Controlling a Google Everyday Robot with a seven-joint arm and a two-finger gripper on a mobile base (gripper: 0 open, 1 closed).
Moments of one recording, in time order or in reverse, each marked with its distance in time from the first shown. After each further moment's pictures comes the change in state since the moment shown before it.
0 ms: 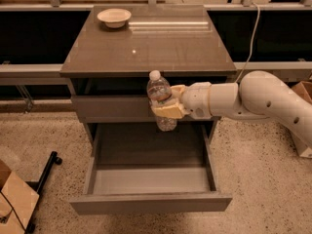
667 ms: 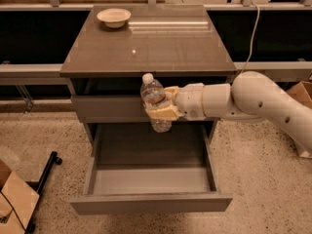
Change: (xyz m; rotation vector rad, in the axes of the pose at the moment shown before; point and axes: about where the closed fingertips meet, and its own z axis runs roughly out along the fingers) arm 0.001 0.008 0.015 -0.033 -0.003 -0.039
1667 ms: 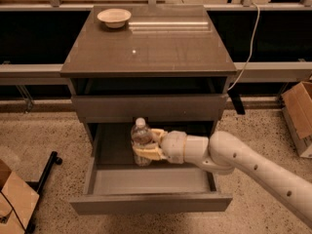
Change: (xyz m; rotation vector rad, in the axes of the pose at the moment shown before) arm 0.111 0.062 0.080 -0.035 -0.199 0.089
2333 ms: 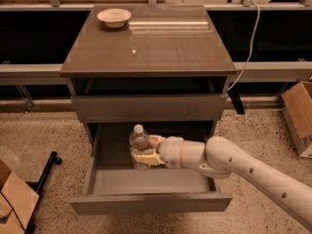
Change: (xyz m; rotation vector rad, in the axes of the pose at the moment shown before) arm 0.025 0.007 0.008 -0.003 0.022 0.030
